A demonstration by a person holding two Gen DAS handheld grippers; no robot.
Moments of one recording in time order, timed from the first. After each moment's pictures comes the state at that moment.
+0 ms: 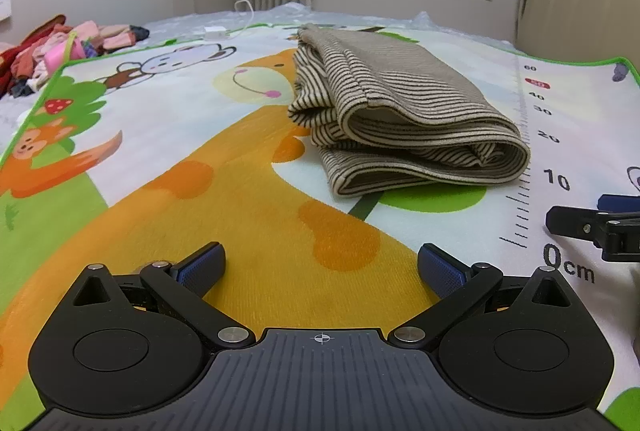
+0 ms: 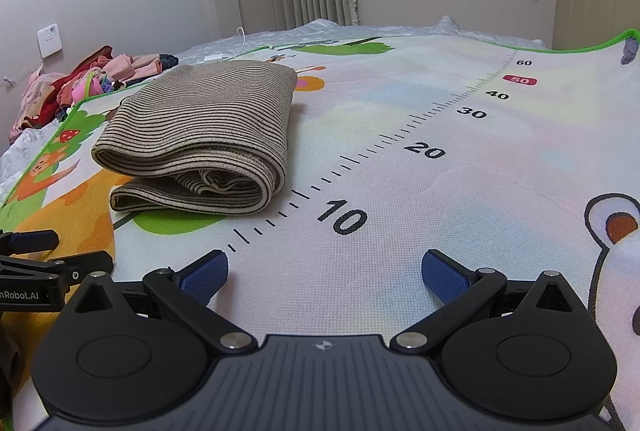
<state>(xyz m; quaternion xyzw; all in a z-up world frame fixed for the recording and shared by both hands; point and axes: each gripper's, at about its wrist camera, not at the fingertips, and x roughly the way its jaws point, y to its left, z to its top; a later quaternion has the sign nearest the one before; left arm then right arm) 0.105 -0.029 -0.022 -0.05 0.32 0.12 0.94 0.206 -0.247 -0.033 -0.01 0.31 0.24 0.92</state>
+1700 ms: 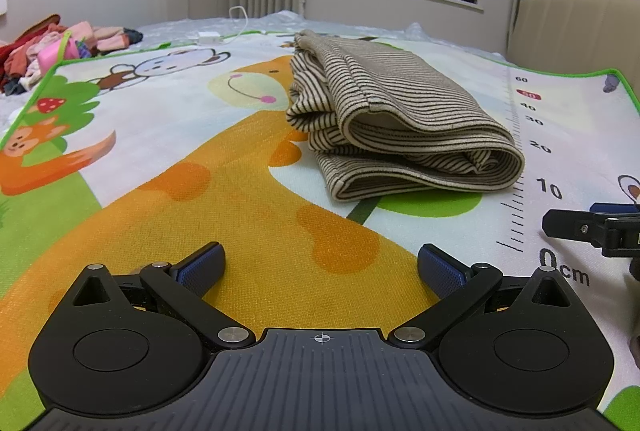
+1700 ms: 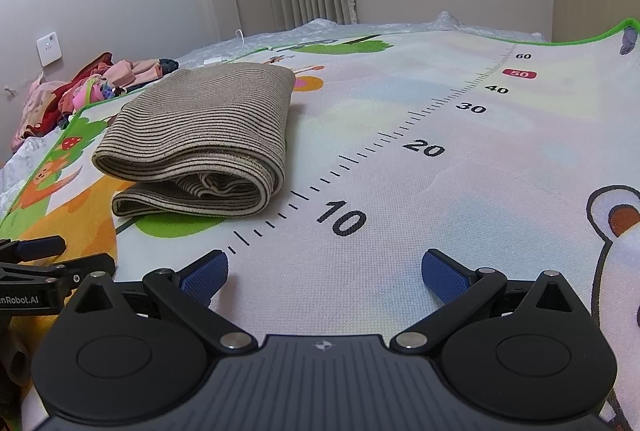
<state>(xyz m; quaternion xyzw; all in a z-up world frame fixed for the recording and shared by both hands) 0.102 -0.025 -0.025 -0.06 0.30 0.10 0.95 0.208 -0.251 -0.034 0.00 0.32 0.25 0.92</state>
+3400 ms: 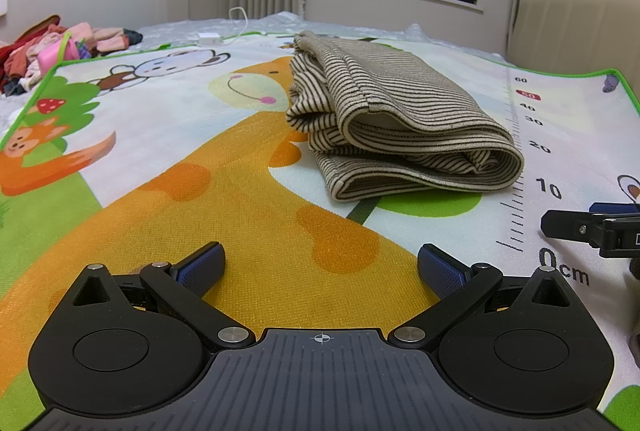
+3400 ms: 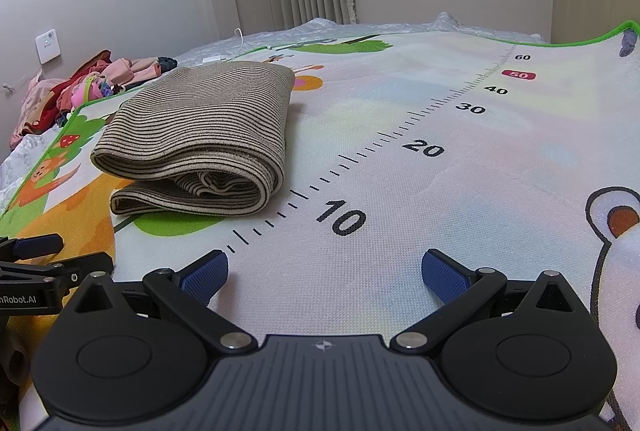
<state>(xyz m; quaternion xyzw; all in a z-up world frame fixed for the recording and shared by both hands) 0.101 -0.026 -0.025 -0.06 0.30 0.10 0.95 0.208 -0.249 -0.034 0.00 0.32 0.24 0.92</state>
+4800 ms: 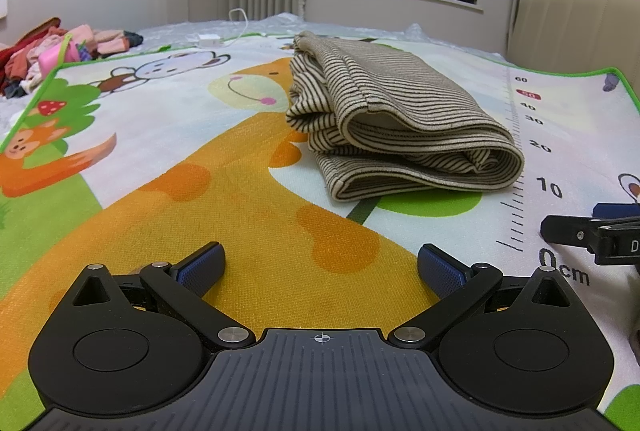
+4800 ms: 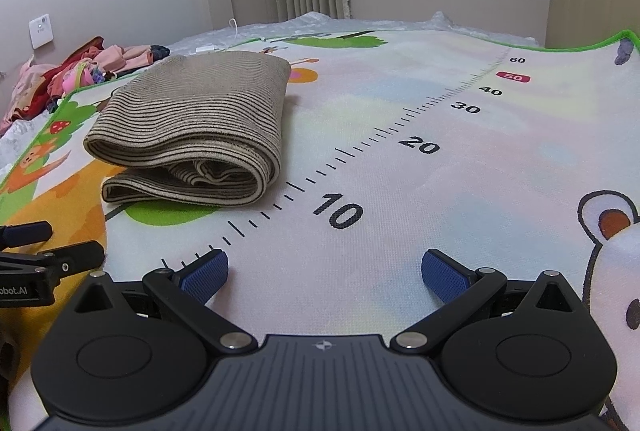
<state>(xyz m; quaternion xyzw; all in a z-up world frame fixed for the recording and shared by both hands) 0.101 -0.025 -0.024 -0.06 0.30 0.10 0.95 0.204 -0.243 -0.033 -0.03 0.32 0.23 0.92</state>
